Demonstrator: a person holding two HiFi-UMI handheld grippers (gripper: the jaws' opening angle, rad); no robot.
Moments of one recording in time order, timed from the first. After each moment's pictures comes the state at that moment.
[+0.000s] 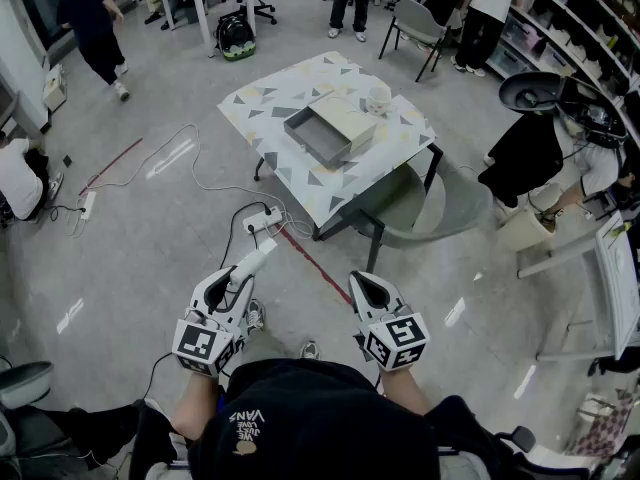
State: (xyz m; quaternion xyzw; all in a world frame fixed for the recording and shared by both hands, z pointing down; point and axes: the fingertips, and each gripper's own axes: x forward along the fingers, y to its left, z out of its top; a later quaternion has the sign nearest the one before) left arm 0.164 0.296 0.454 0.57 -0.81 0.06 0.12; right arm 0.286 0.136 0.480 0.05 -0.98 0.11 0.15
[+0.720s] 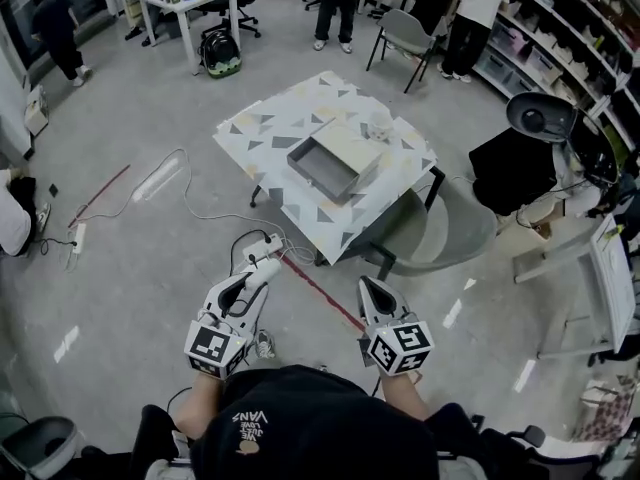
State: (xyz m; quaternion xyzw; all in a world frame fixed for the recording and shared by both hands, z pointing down) left arm 0.046 0.253 0.460 0.64 -0.76 0.06 0.11; right arm 0.172 0.105 0.469 0.13 -0.97 0.13 0.13
